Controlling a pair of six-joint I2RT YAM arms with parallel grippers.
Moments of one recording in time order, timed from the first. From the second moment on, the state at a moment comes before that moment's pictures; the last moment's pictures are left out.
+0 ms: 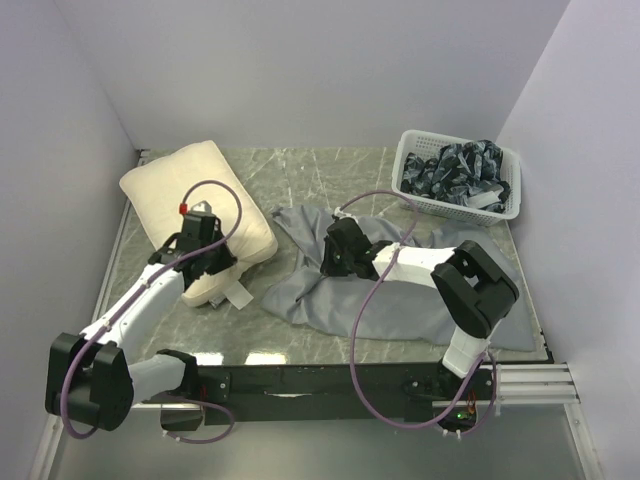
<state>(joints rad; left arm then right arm) -0.24 1.14 0.75 -0.44 -0.03 -0.67 0.73 1.72 0.92 -0.04 0.03 0.66</state>
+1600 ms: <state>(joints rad) -0.73 1.34 0.67 0.01 0.01 -0.59 0.73 1.78 1.01 -0.08 -0.02 0.63</state>
